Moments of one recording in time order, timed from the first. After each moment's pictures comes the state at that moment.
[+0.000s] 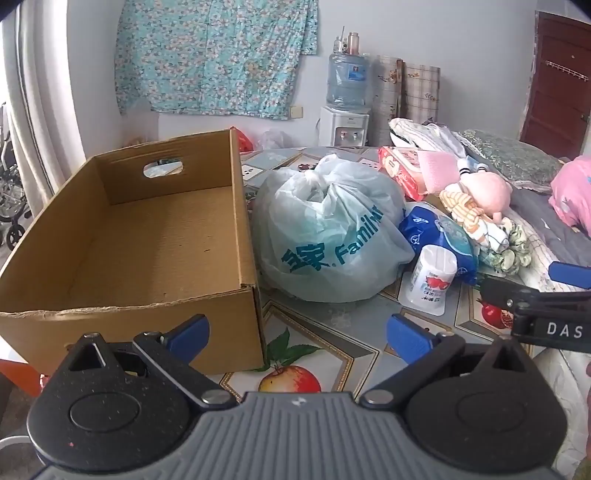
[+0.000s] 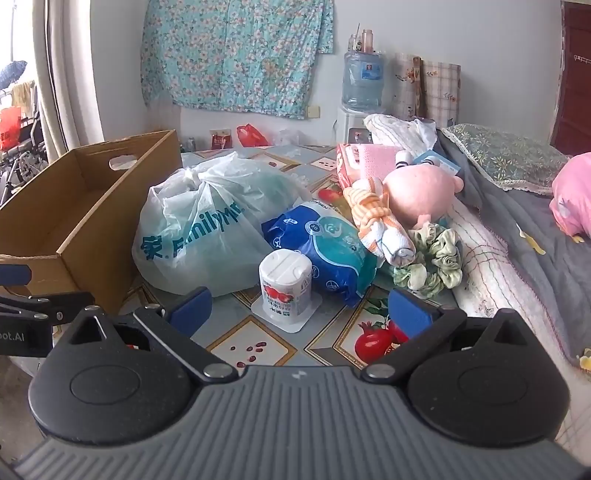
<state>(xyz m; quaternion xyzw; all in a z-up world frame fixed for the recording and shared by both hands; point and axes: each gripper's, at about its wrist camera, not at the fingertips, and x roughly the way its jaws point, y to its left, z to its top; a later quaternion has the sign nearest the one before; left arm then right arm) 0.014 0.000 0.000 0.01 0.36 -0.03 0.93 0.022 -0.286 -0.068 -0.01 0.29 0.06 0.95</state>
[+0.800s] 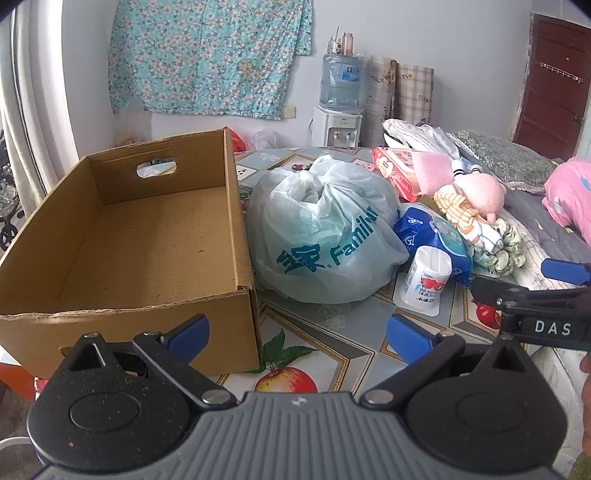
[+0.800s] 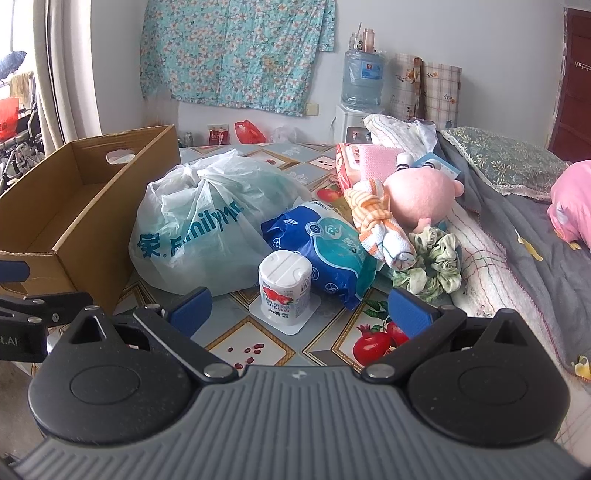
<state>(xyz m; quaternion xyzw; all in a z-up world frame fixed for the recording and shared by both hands) 0.016 0.005 0.001 0.00 0.36 -0.04 0.93 0.025 -0.282 -0.066 -0.02 0.30 0.05 0.95</state>
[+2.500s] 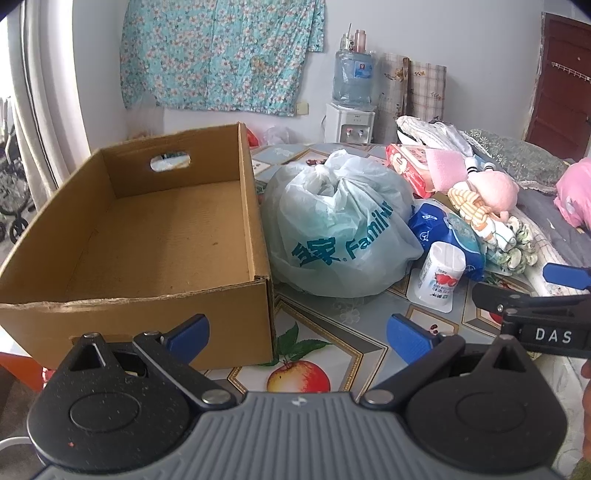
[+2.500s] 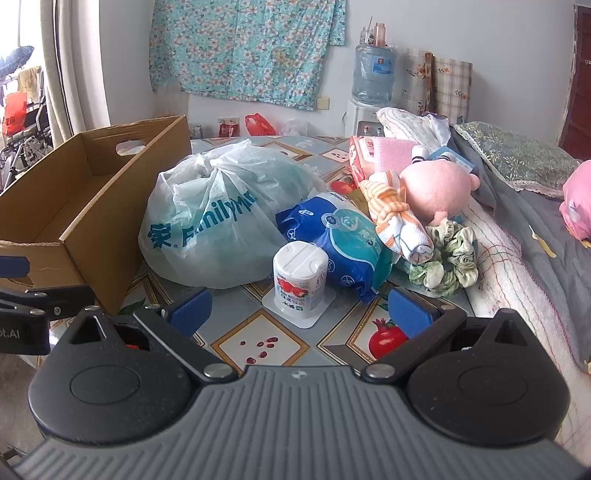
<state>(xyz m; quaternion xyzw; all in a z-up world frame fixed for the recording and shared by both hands) 0.009 0.010 -0.005 0.01 0.36 -0.02 0.93 0.028 -0.273 -0.072 -0.02 0.31 0.07 0.95</state>
